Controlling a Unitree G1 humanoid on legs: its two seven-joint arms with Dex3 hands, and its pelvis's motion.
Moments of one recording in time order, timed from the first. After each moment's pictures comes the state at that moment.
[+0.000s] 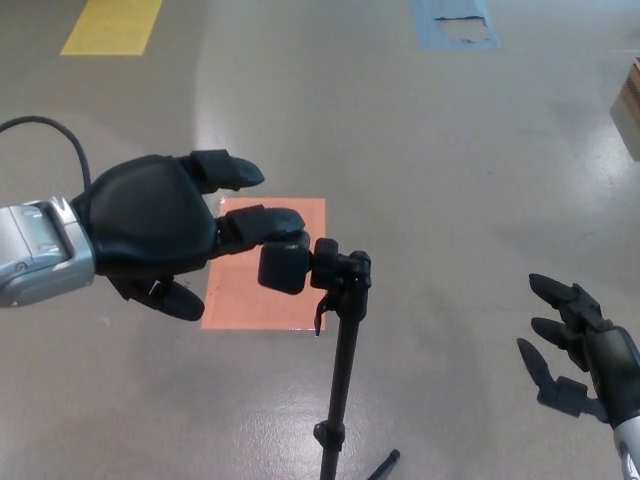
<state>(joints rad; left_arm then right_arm) -0.79 0.85 -0.56 0.48 1.04 -0.78 0.12 -0.35 -0.29 -0.01 0.91 -0.15 -0.52 -0.02</state>
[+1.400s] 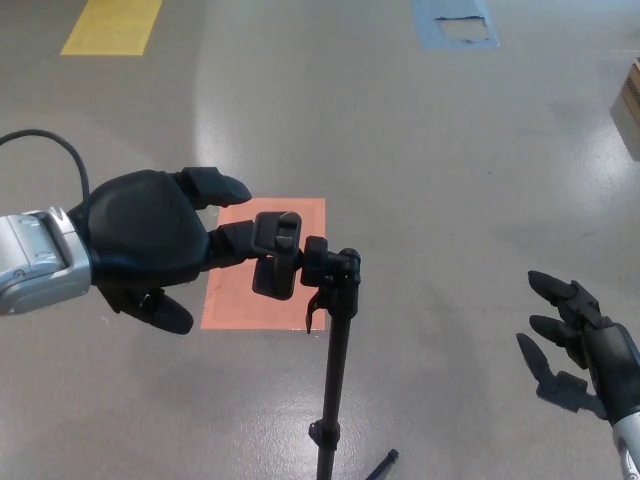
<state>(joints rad) -0.79 0.85 -0.57 0.51 1.04 -0.78 0.09 -0.36 -0.29 -0.01 0.92 -0.15 -0.52 -0.01</state>
